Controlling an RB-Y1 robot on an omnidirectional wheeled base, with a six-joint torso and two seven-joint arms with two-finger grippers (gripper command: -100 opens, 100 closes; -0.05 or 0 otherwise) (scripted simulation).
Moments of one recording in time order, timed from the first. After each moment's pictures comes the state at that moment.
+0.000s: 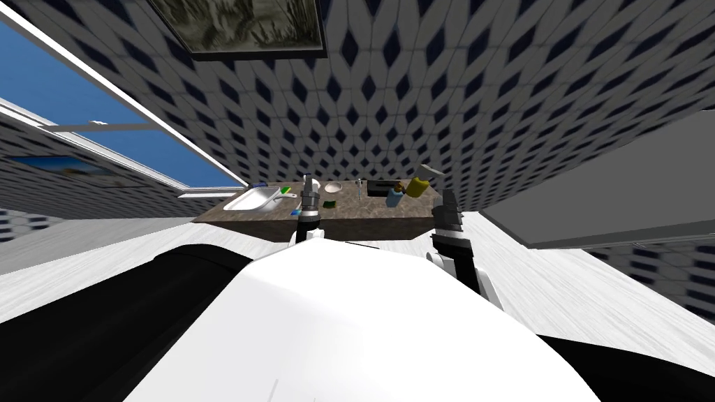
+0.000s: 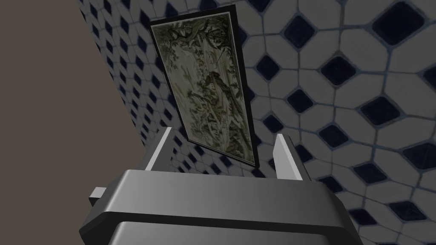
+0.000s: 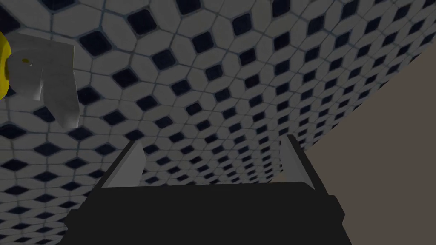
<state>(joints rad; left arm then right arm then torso) 0.53 -0.01 0.01 -2.24 -0.06 -0.49 -0.16 0.56 -0.24 -0.11 -2.31 0.03 -0.30 0.09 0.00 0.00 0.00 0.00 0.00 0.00</state>
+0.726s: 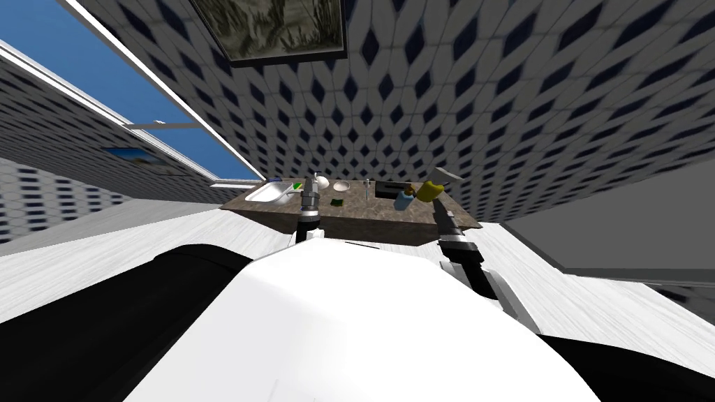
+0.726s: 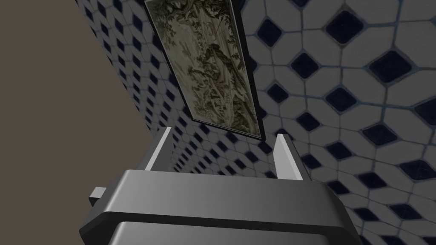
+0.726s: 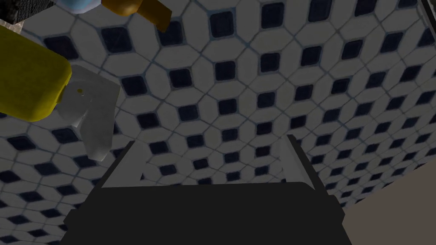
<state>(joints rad) 0.53 -0.01 0.01 -2.24 -0.06 -0.49 -0.16 0.63 -0.44 -0.16 -2.25 0.11 -0.21 0.10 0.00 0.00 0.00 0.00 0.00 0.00</state>
